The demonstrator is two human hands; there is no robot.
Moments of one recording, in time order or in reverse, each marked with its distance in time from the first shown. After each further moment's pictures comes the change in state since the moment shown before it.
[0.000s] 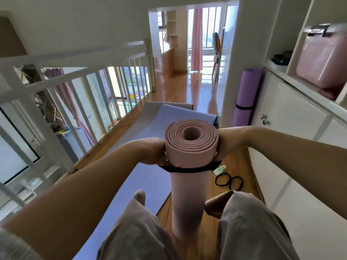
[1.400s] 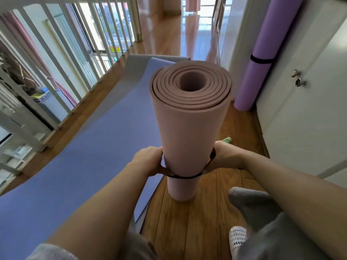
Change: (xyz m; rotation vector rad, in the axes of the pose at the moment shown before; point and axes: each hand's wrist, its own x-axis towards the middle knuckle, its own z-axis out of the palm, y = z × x) left_hand 0.187 -0.106 0.132 0.016 -0.024 -0.183; right_hand 0.162 0.137 0.137 0.539 0.036 0.156
